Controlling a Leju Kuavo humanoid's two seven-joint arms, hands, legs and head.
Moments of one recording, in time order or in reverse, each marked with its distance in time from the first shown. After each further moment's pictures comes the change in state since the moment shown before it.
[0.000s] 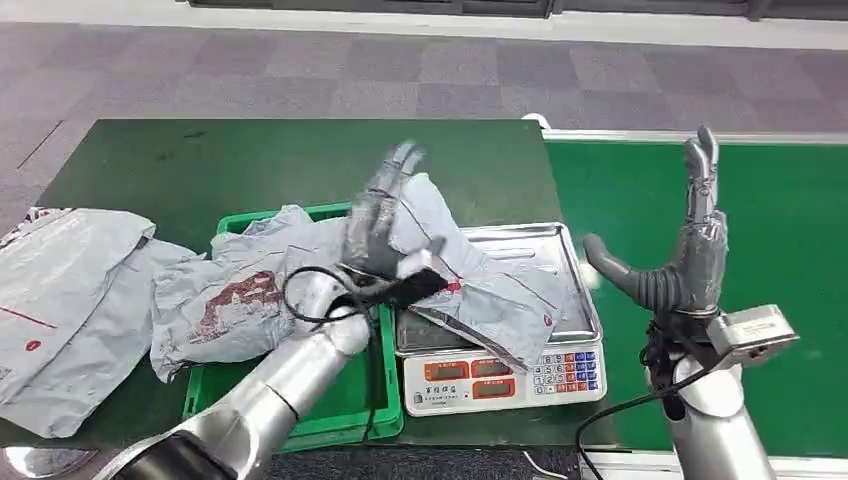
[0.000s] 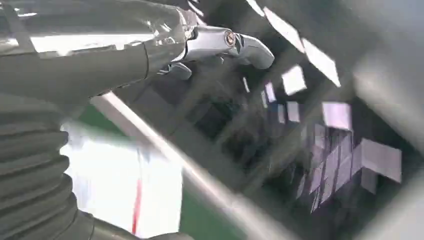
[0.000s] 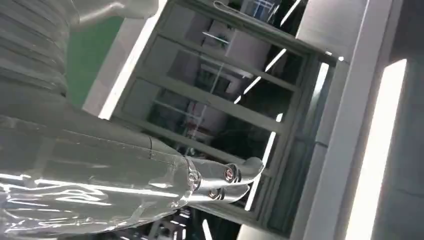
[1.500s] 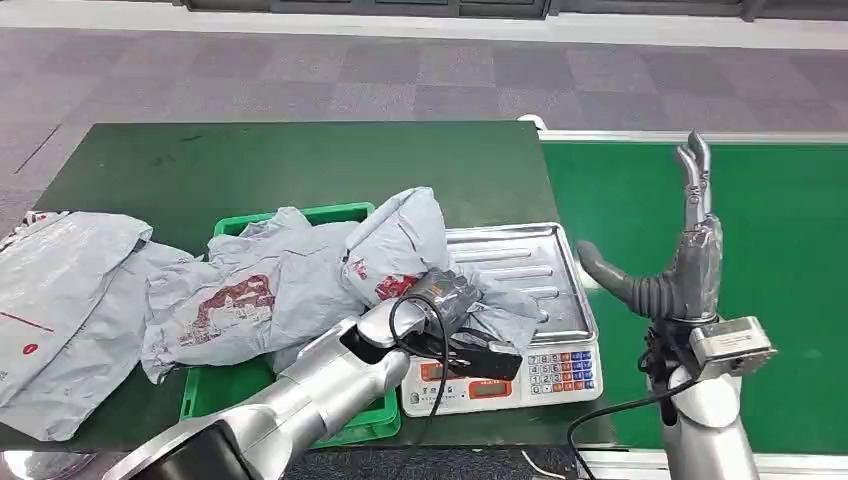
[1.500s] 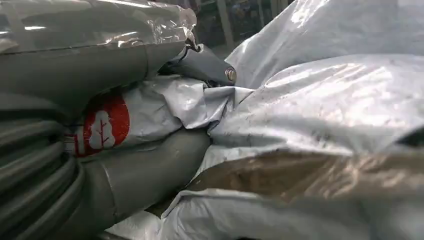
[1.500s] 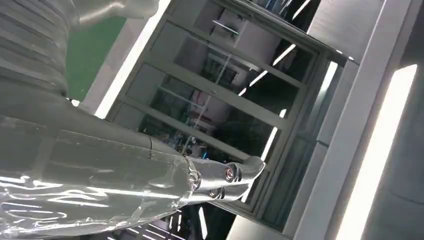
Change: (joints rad) left arm -0.078 -0.057 -0.290 0.191 -0.295 -0.561 0.400; right arm 0.036 0.098 -0.090 -0.031 0.149 0.083 0.015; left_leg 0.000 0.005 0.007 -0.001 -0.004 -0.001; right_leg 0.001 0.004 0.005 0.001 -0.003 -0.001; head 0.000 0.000
